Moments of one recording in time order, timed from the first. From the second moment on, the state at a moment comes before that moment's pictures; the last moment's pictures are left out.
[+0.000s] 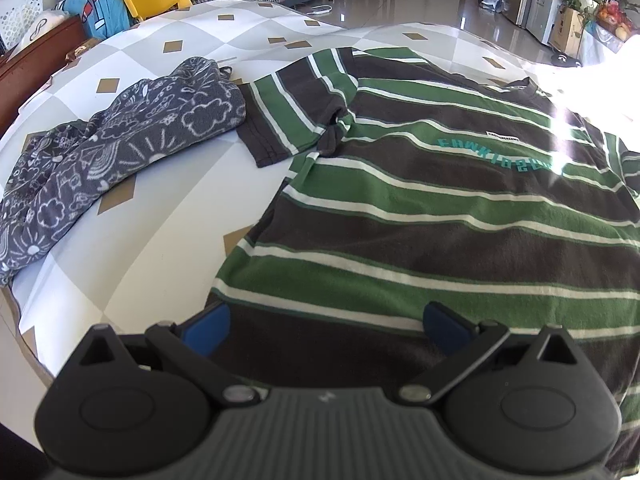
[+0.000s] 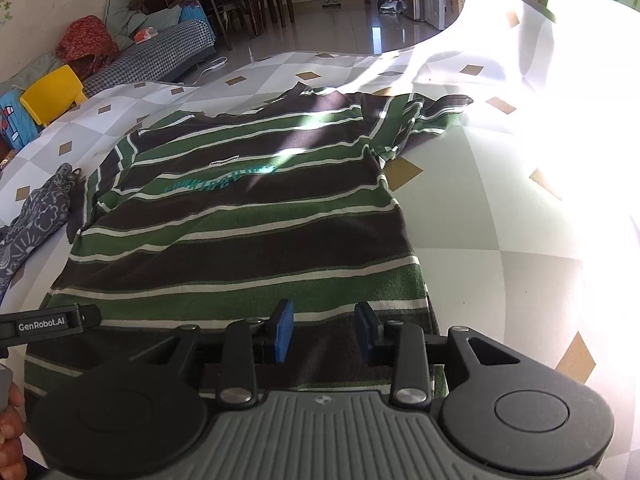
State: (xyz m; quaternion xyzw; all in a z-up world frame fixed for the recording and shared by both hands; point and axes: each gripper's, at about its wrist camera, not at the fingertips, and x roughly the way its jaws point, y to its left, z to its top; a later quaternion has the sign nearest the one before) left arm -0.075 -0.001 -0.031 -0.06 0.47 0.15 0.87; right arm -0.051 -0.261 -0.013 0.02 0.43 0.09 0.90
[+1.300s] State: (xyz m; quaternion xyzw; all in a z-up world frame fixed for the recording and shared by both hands) left arm -0.118 -0.046 -0.062 -0.04 0.57 0.08 0.82; right arm -0.083 -0.249 -0.048 -0.03 0.51 0.06 0.86
